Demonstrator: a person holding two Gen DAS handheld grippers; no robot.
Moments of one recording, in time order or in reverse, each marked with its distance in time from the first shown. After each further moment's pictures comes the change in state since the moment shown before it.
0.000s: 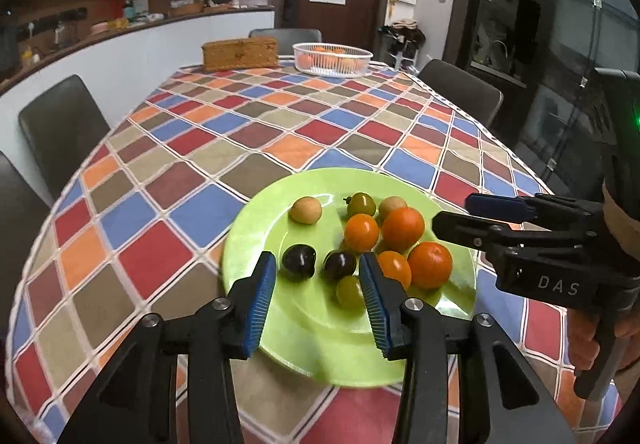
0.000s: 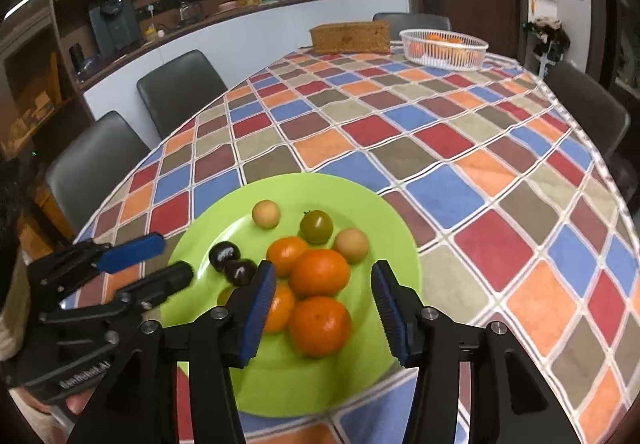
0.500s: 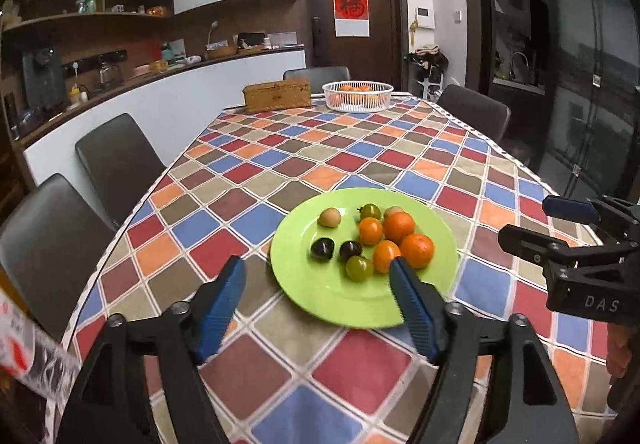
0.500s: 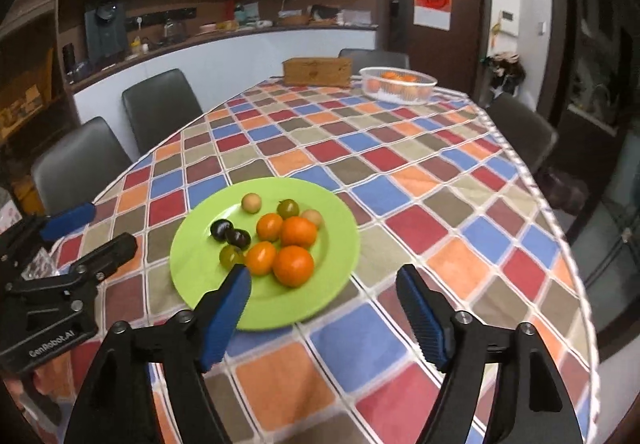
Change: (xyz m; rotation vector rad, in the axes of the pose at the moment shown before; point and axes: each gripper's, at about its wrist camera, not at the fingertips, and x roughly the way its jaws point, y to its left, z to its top) left arm -0.094 -0.029 -0.029 0.029 -0.130 0.164; right arm -0.102 0.014 -0.043 -0.021 -0.111 -0.174
